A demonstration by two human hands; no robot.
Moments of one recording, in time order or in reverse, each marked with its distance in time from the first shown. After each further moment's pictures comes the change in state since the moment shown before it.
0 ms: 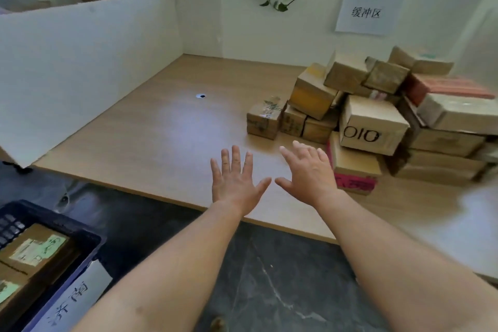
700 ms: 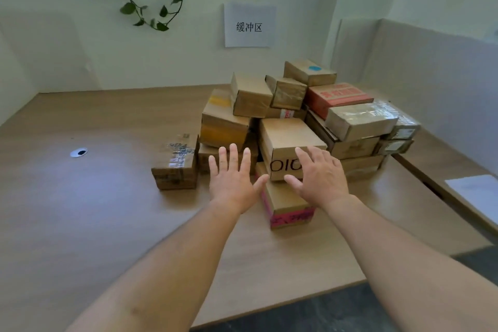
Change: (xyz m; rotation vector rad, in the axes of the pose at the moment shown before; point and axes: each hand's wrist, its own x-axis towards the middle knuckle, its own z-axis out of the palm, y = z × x) left_hand 0.177 0.135 -0.037 -0.035 0.037 0.464; right_hand 0.049 0.157 -0.020 -0.041 0.036 0.576
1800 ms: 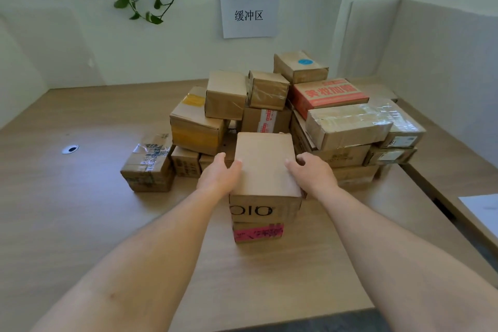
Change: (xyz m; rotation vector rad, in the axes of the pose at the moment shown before) left_hand 0.065 0.080 -0.001 -0.804 -0.079 -0.428; right_hand 0.075 0.100 0.019 0.658 -0.246 0.257
